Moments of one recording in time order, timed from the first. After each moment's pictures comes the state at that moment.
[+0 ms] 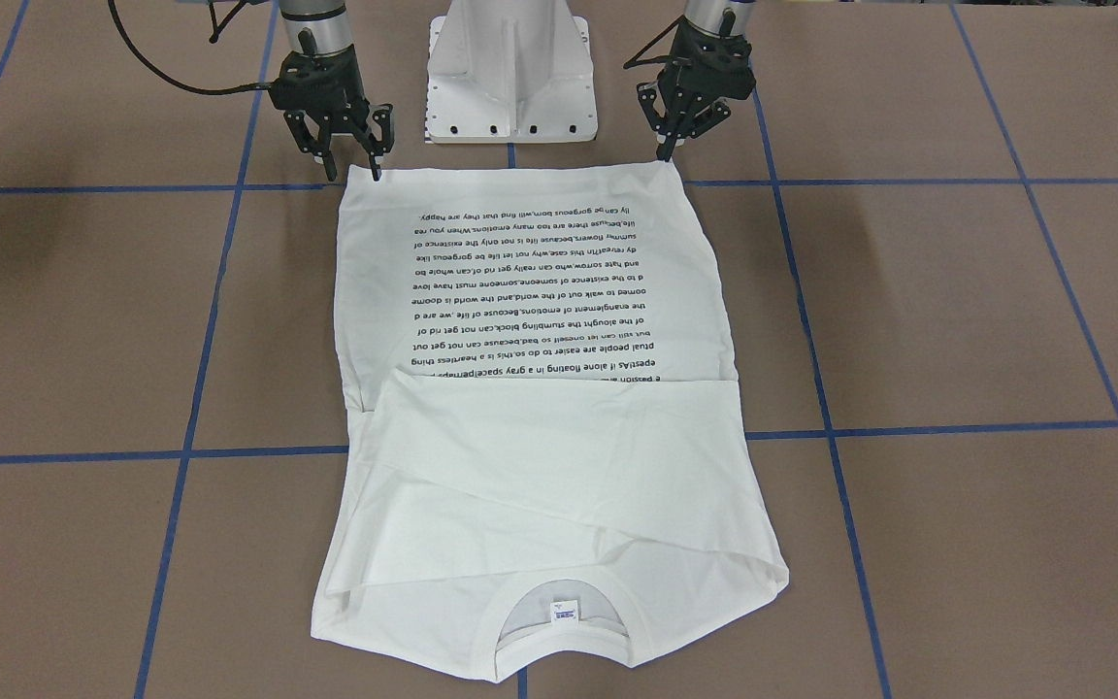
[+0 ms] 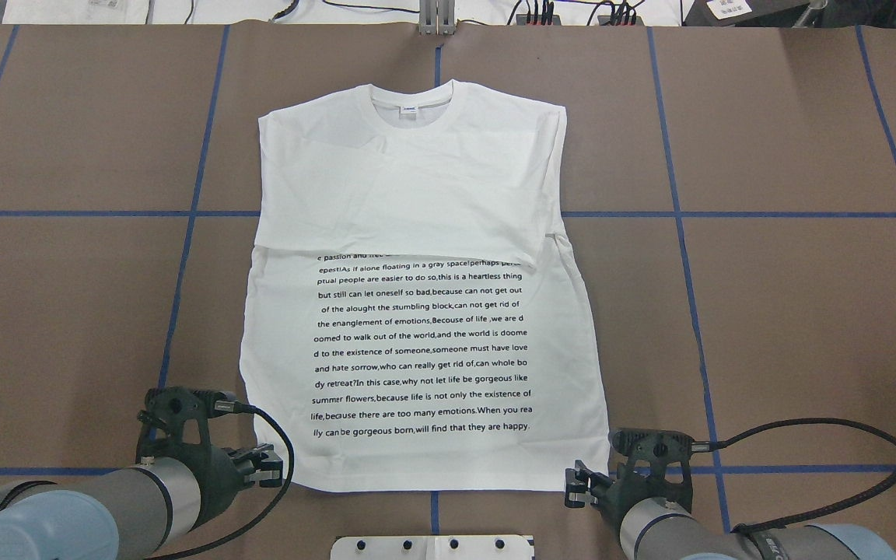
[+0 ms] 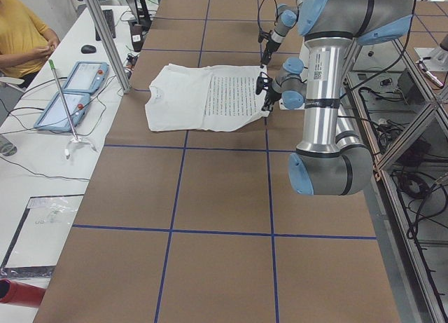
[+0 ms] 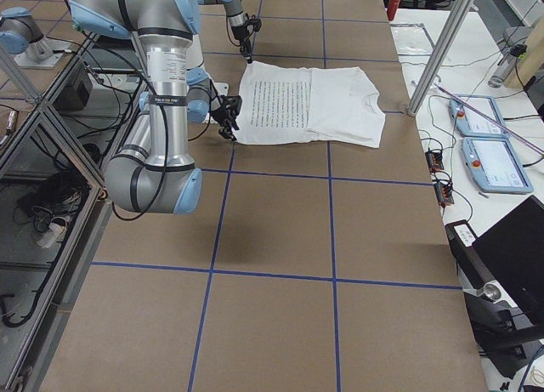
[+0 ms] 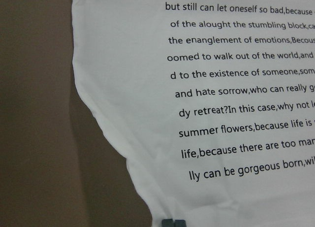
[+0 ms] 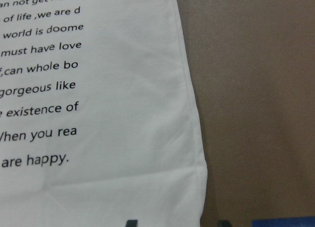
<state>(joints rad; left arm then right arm) -0.07 -1.62 -2.21 -1.89 -1.34 -1.45 -0.06 -1.51 2.12 -1.40 1.15 1.69</state>
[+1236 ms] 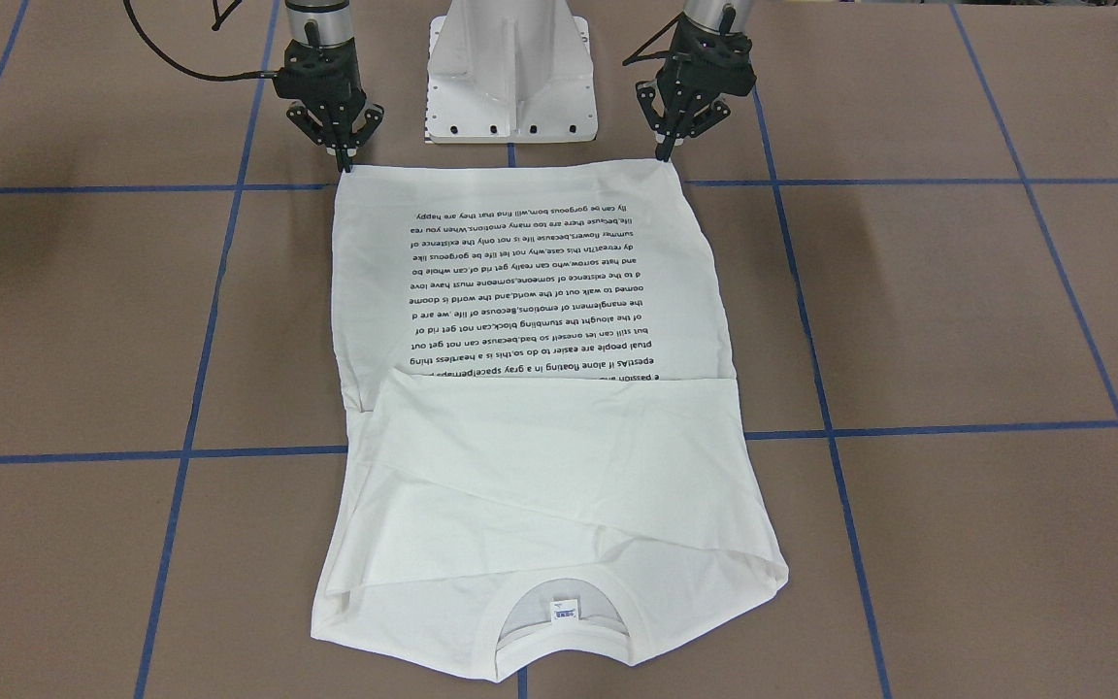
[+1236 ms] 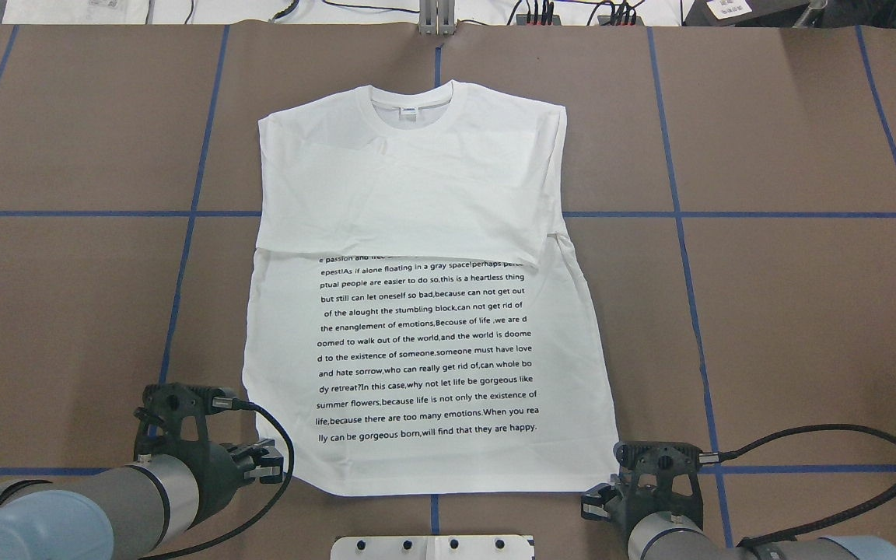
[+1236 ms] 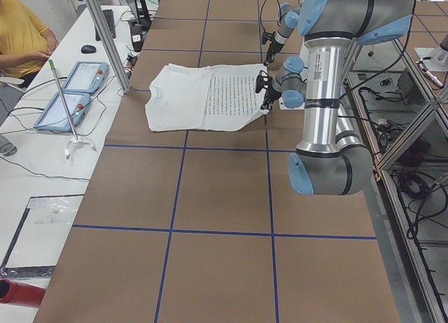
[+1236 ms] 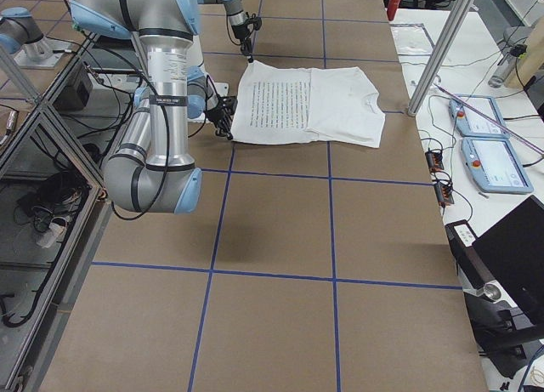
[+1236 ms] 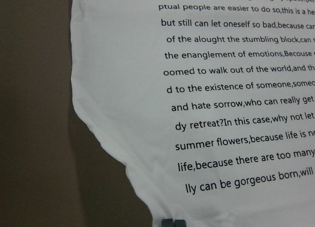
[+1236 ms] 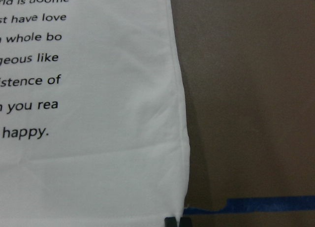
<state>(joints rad) -0.08 -1.62 -2.23 -1.89 -1.33 -1.43 -0.07 -1.51 2.22 -1.61 1.20 1.69</state>
